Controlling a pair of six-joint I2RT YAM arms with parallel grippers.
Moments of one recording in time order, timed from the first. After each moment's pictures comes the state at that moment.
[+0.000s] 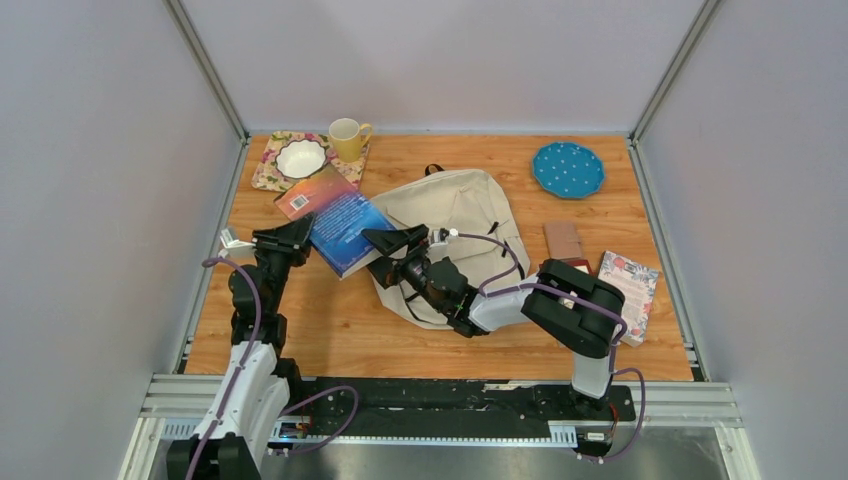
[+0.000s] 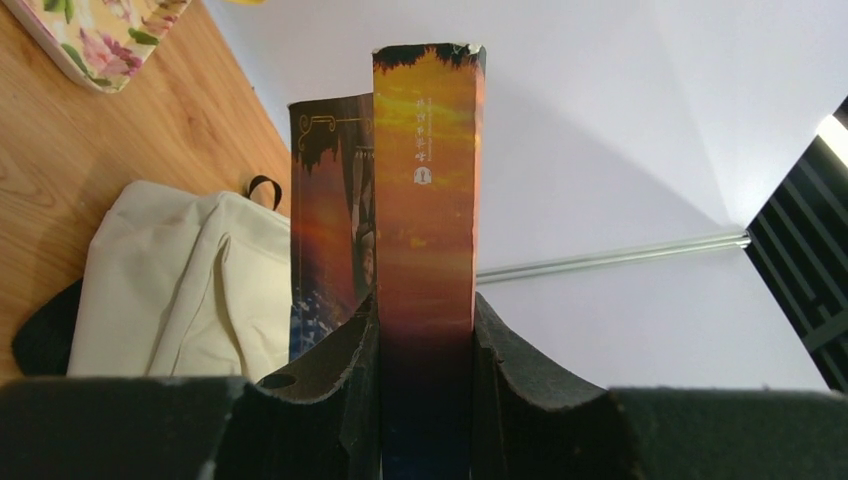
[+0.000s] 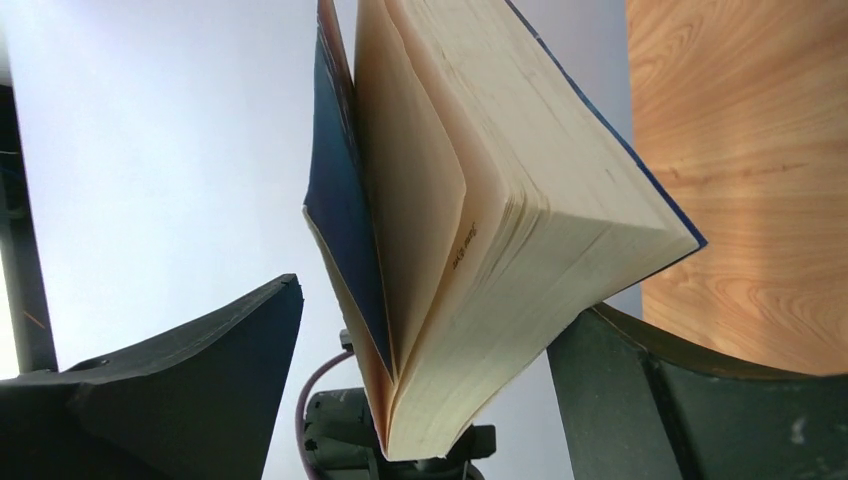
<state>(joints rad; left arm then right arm) 0.06 0.68 0.20 0.60 0.20 -1.44 1.06 1.86 0.81 1.14 0.32 1.74</state>
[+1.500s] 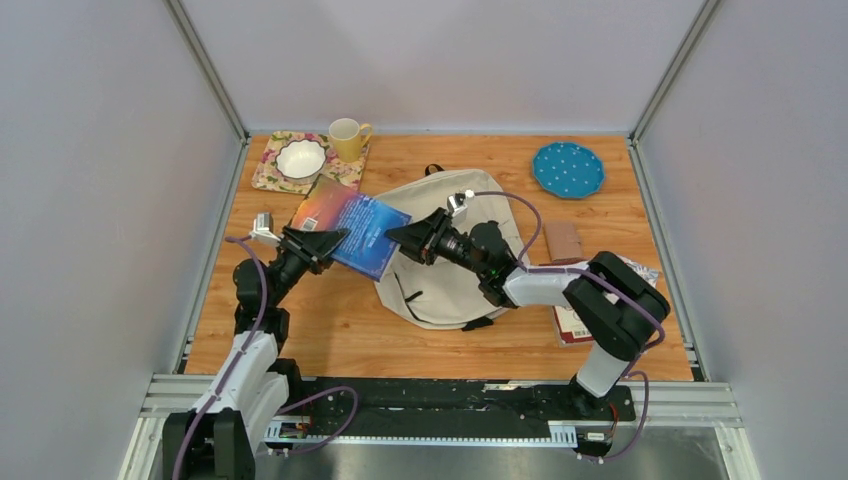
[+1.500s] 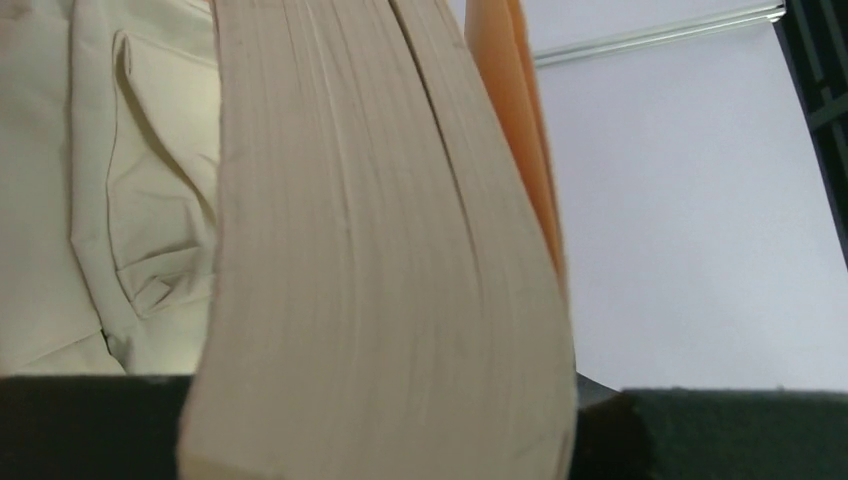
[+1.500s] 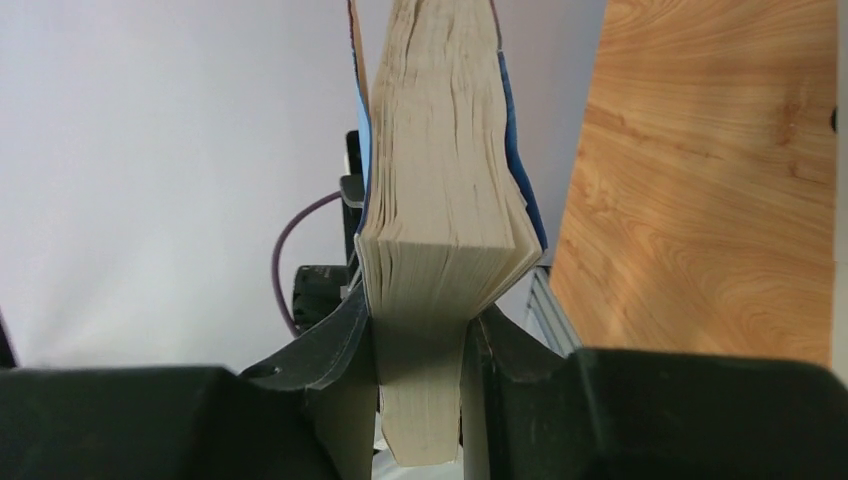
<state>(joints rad) 0.03 0.82 0.21 0.71 0.62 -1.41 0.80 1.73 0.73 1.12 -0.28 1.56</state>
